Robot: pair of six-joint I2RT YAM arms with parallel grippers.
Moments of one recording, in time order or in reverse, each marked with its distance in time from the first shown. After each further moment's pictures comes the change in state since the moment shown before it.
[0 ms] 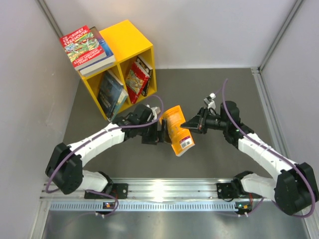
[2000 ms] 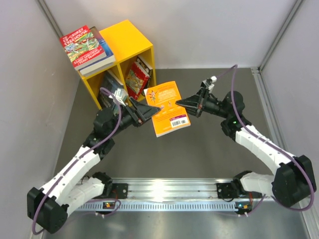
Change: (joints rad) left arm 0.185 -0.486 -0.258 0.661 -0.020 -0.477; right arm 0.031 0.053 0.170 0.371 -0.023 0.491
